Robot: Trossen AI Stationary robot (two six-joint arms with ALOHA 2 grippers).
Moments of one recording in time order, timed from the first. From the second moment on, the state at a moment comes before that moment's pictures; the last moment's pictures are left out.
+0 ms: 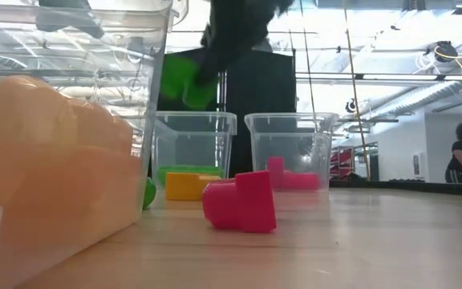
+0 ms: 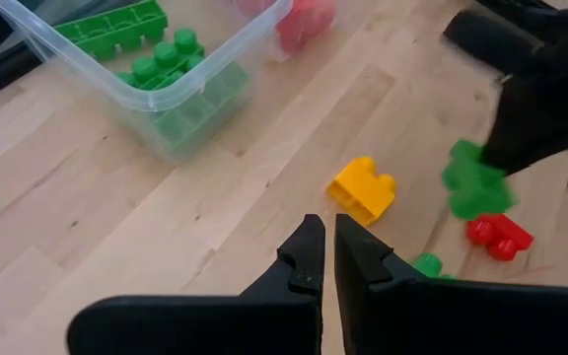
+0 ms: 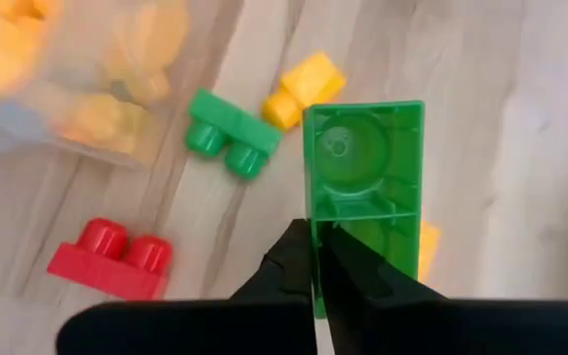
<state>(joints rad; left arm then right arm) -0.31 0.88 1.03 -1.04 -0.46 -0.83 0.19 2.00 1.70 -0.69 0.03 -0.09</state>
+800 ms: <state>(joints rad) -0.31 0.88 1.03 -1.06 -0.46 -0.80 -0.21 2.00 1.97 -0.67 0.07 -0.32</state>
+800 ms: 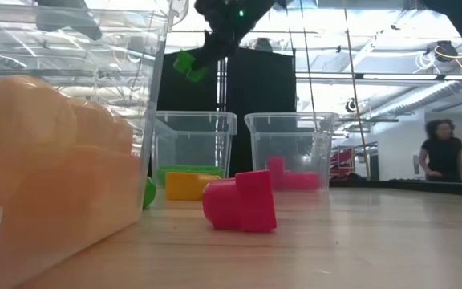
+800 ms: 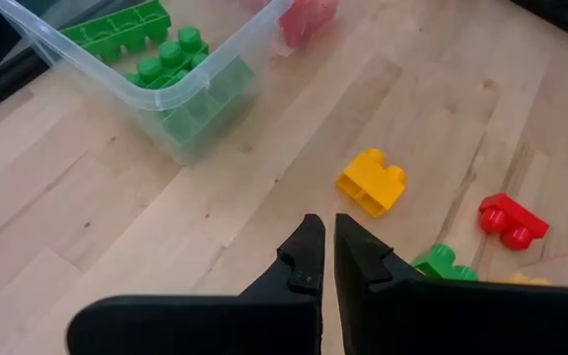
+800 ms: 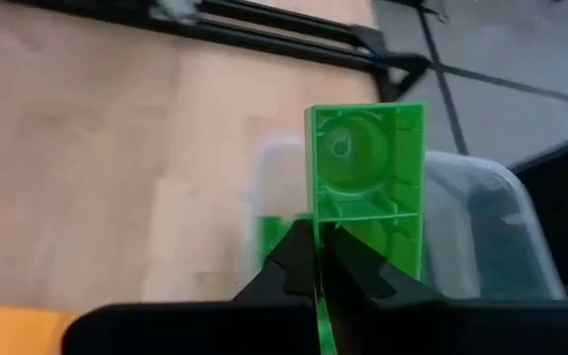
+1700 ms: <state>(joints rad) -0.31 0.88 1.03 -1.06 -0.46 -0.81 -0.35 2.00 2.01 -0.76 -0.34 -0.20</state>
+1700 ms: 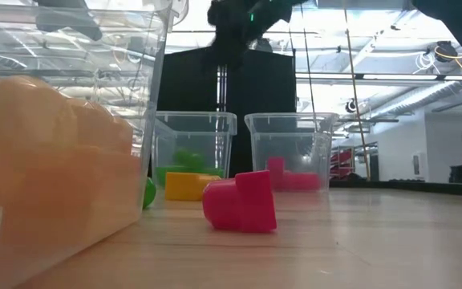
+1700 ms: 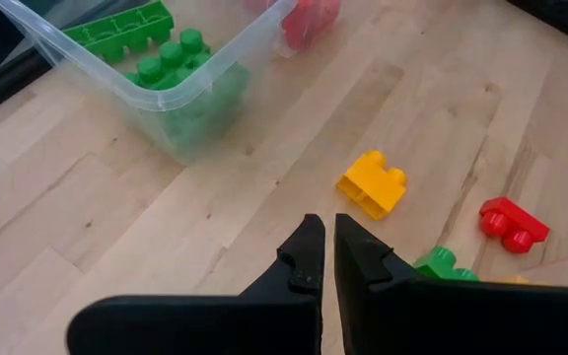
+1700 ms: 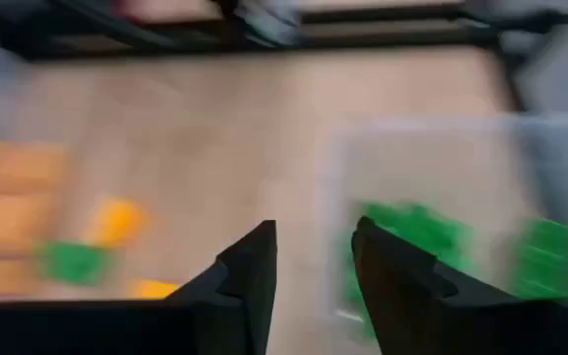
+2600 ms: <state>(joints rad) -0.31 0.88 1.03 -1.06 -0.46 -0.80 0.05 2.01 1.78 -0.87 -0.12 -0.58</state>
